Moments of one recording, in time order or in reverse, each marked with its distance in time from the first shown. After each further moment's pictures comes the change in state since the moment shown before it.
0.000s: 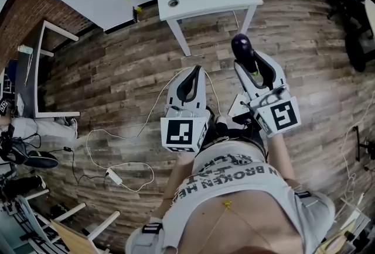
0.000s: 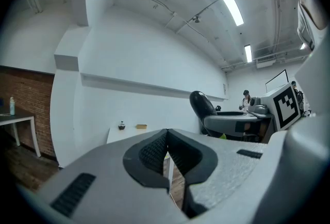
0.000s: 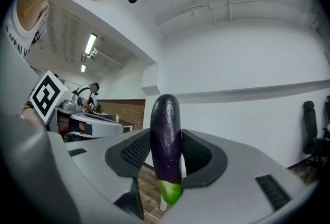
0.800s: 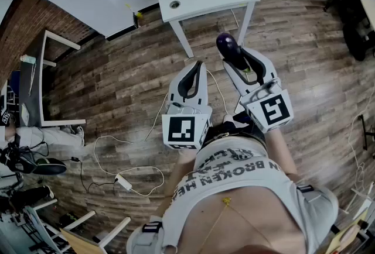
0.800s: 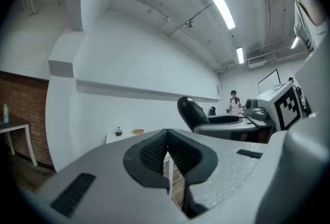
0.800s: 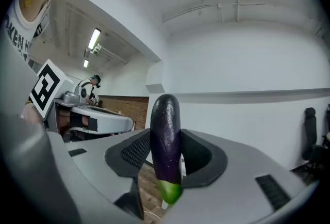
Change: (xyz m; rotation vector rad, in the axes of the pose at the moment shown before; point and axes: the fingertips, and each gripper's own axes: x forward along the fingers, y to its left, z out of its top) left arm -0.032 0.012 0.022 0.043 -0.028 -0.060; right arm 0.015 0.061 0.018 -0.026 0.006 0.006
